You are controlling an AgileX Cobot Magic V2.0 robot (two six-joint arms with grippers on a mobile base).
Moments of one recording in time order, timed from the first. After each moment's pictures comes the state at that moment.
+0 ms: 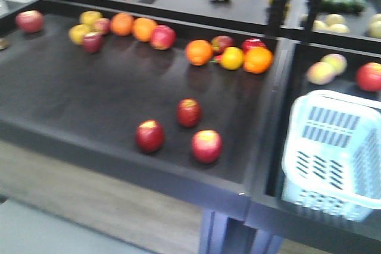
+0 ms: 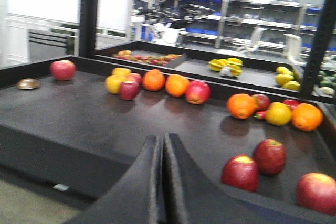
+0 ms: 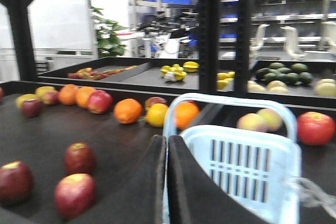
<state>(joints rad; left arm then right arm) -0.02 -0.01 0.02 -0.01 0.05 -0.14 0.06 -0.01 0.03 -0.07 0.00 0.12</state>
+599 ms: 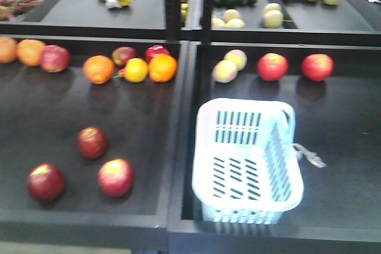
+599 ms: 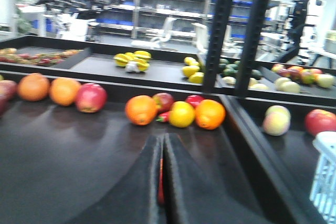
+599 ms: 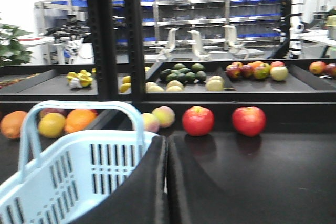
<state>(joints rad) -0.02 -0.01 0.02 -0.01 0.05 -0.14 0.06 -0.01 0.03 -0.07 0.00 0.12</state>
